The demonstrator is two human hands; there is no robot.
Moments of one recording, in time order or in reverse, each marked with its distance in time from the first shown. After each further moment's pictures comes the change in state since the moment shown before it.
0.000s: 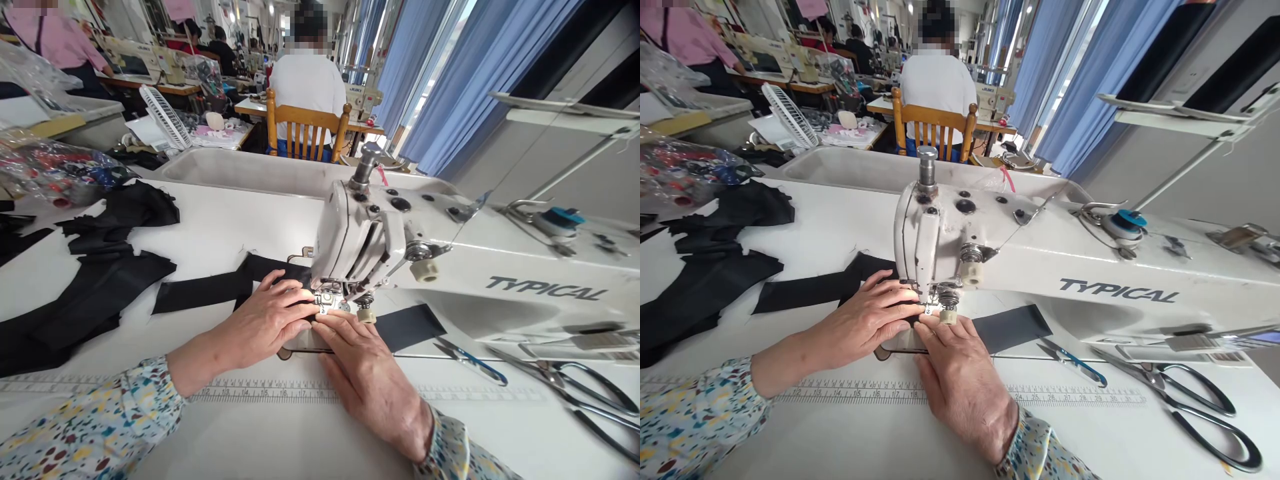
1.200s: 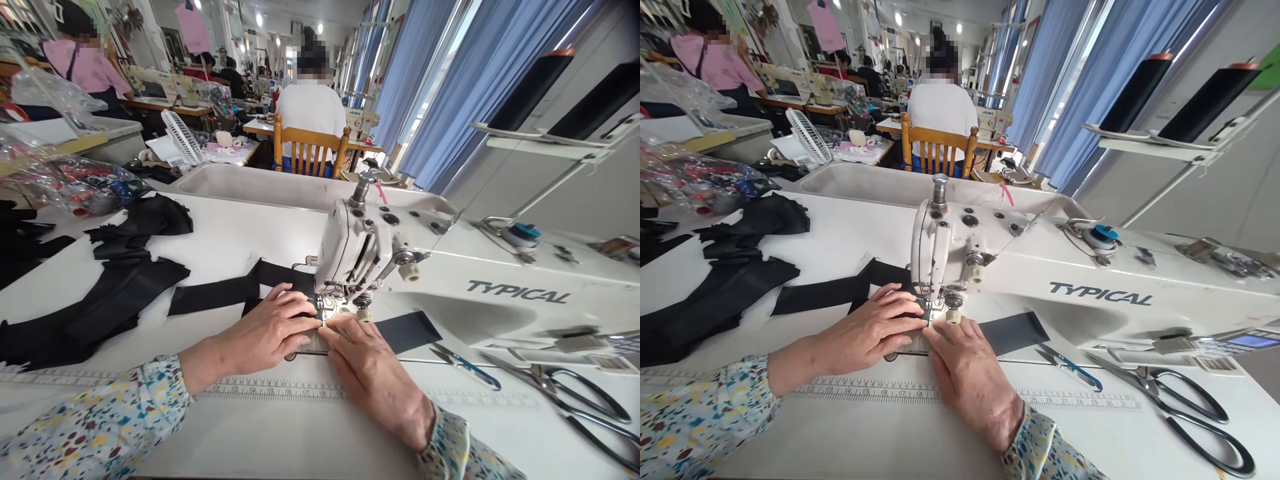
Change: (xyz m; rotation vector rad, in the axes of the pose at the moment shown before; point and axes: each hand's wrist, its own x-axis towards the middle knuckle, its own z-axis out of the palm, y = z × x) left_hand -0.010 0.005 -0.002 -0.031 0.044 0.105; right_hand -0.001 0.005 -0.006 -0.029 0.071 -0.049
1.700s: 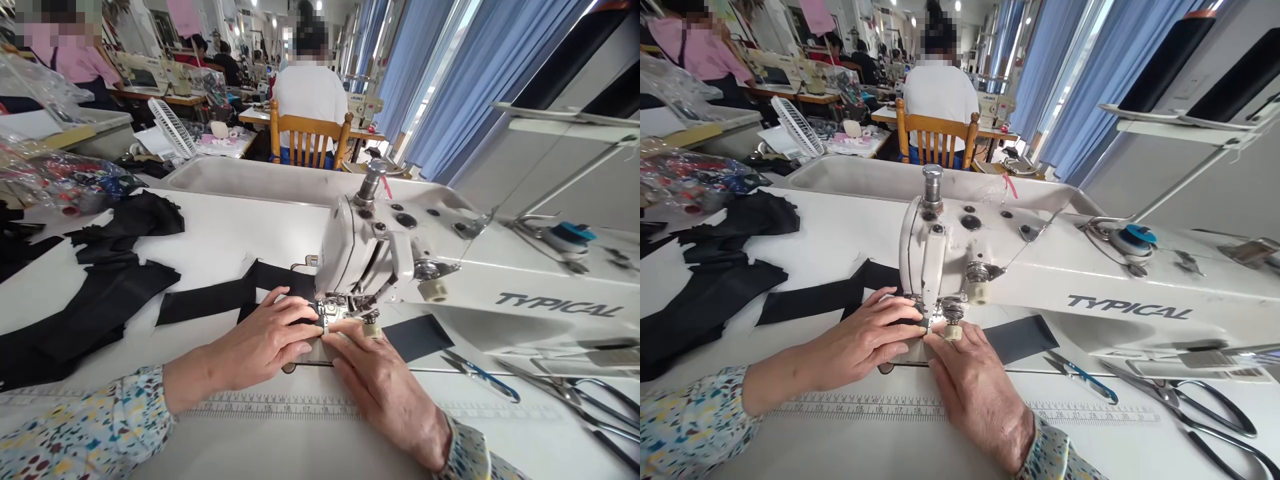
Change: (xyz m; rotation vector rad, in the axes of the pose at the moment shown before) left_hand 0.002 -0.003 -0.005 -0.094 -0.083 -0.066; right_hand 0.002 0.006 -0.002 0.089 -0.035 0.028
